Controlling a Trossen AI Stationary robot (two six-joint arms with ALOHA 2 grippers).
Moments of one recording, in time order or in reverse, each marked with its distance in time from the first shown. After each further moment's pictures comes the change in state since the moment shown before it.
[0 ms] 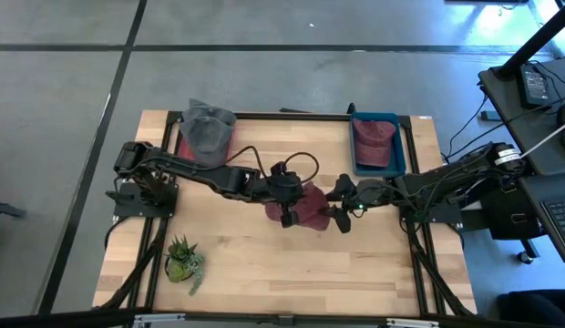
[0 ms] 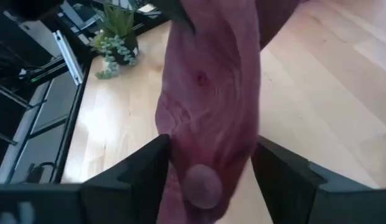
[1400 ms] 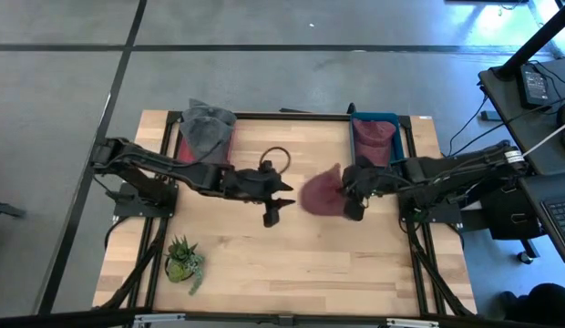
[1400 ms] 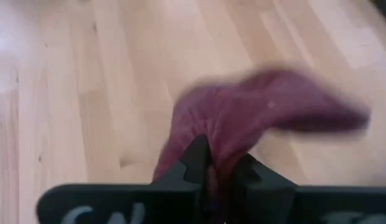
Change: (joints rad) left arm -0.008 -0.222 -0.250 0.196 0.074 -0.003; right arm -0.052 -0.048 0.372 -0.834 0.094 -0.138
